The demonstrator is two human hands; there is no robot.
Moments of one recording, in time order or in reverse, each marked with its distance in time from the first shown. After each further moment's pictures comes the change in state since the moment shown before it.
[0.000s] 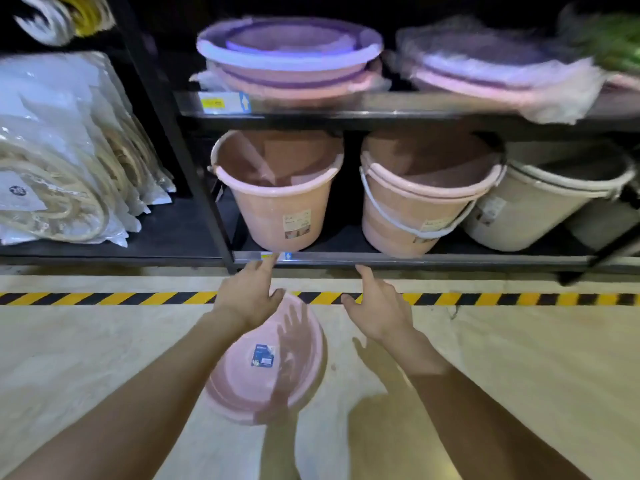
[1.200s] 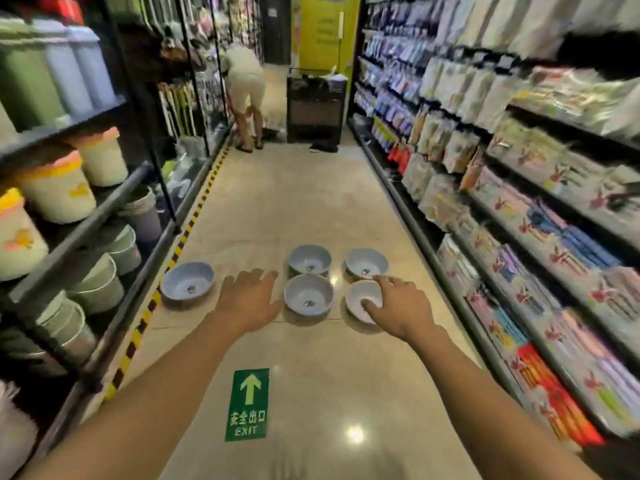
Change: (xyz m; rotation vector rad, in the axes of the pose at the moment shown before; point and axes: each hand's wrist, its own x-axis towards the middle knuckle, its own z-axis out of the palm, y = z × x) left_hand -0.517 0.801 -0.372 0.348 -0.146 1.751; right_hand -0.824 0.192 -0.633 -0.129 0.567 1.422
